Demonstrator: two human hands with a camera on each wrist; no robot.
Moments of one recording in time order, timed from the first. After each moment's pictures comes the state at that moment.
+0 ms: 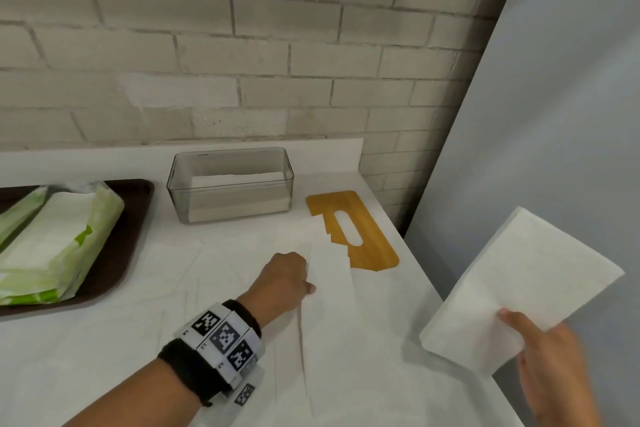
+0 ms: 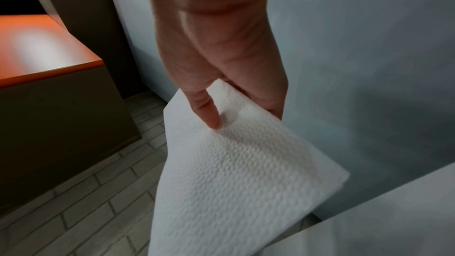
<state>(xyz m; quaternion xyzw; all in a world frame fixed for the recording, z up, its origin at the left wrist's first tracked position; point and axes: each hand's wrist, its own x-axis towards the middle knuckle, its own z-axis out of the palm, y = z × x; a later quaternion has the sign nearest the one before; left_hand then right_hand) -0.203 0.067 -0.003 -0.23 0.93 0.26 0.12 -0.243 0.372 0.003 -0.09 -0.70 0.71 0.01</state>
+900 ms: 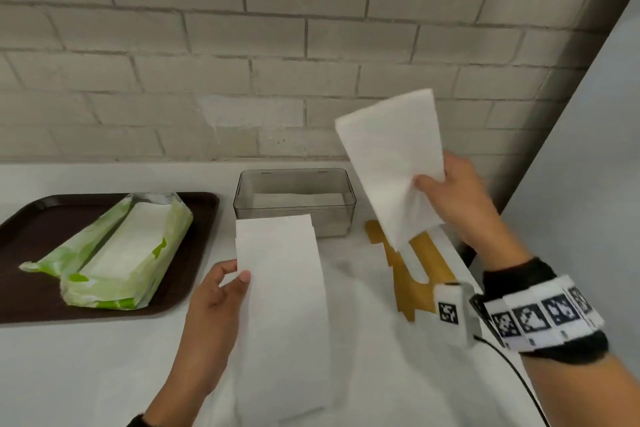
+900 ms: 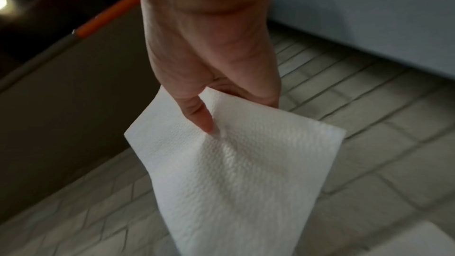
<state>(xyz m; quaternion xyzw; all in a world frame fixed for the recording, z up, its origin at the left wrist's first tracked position) -0.093 -0.013 0.013 -0.33 0.62 0.65 -0.30 -0.316 0.149 0.127 0.30 -0.81 0.51 -0.01</state>
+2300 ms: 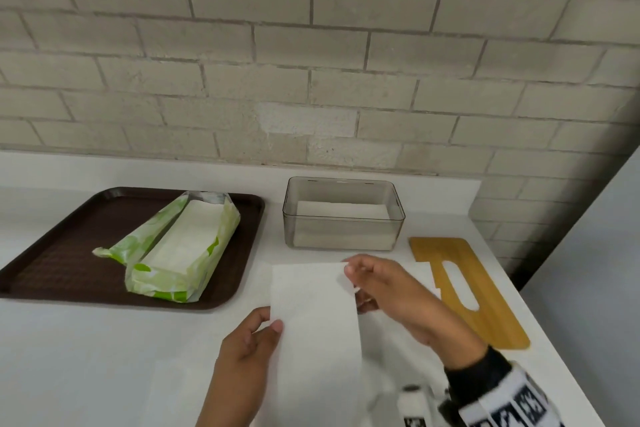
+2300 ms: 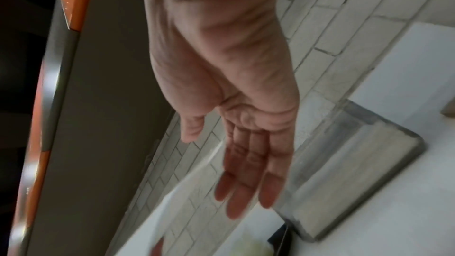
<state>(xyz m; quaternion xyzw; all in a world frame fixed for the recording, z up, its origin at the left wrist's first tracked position) -0.051 -0.011 -0.009 -0.35 0.60 0.66 -0.29 -0.235 0.082 0.044 0.37 -0.70 0.49 -0.38</state>
